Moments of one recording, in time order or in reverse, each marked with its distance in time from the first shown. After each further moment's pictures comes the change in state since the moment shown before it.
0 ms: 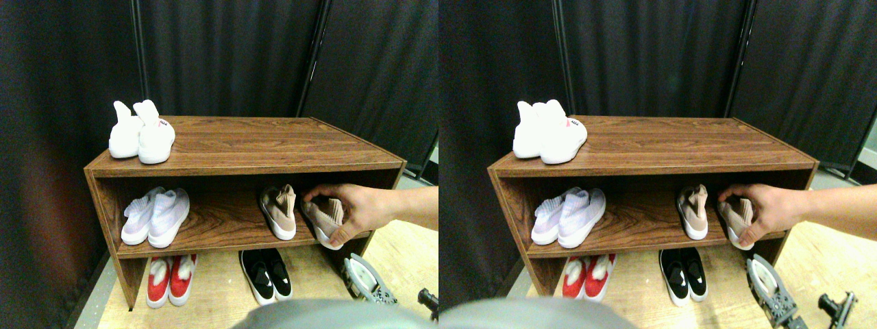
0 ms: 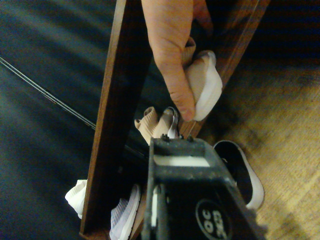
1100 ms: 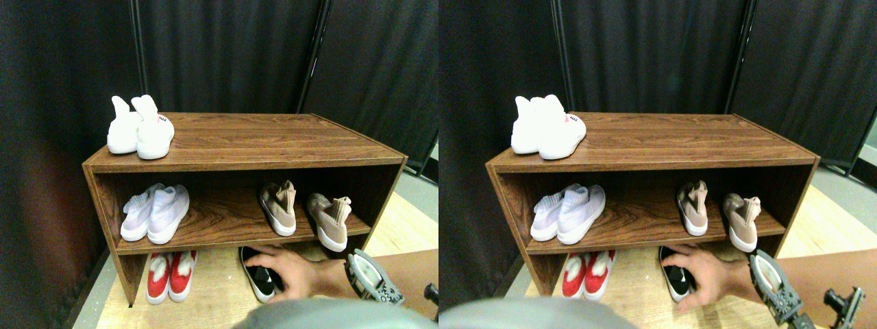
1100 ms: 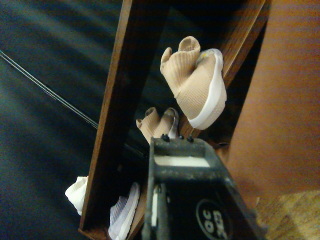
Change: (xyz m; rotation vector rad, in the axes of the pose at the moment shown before) right arm -0.003 0.003 0.003 -0.018 0.005 0.004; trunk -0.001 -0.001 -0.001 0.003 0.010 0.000
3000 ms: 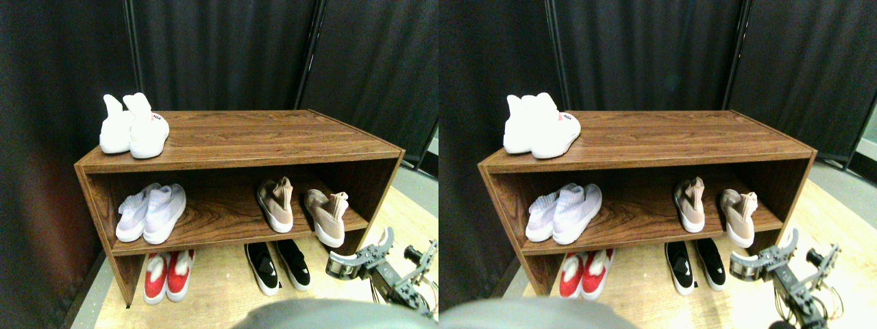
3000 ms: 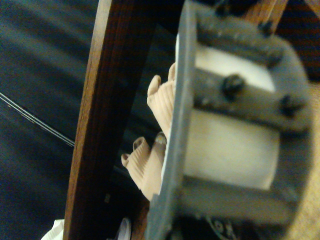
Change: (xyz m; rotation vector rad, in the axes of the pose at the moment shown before) right arm 0.042 -0.008 0.019 0.190 -0.083 -0.097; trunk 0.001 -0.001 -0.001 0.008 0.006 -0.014
